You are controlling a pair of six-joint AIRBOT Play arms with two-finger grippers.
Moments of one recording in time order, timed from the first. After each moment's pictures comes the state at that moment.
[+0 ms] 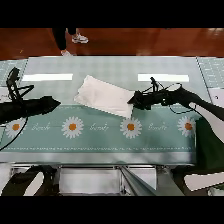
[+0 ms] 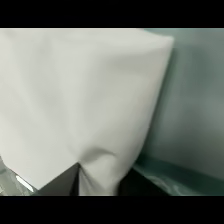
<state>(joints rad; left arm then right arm) 0.09 -0.74 0.67 0.93 -0.99 -1.45 0.14 -1.64 0.99 -0.48 0.91 1.26</state>
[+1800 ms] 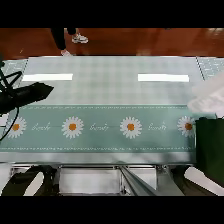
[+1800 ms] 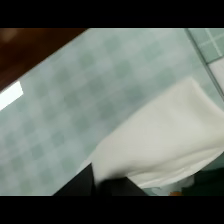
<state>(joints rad) 0.09 -0.74 0.75 0.91 -0.84 -1.37 -0.70 -1.19 1.93 -1.13 1.69 1.73</state>
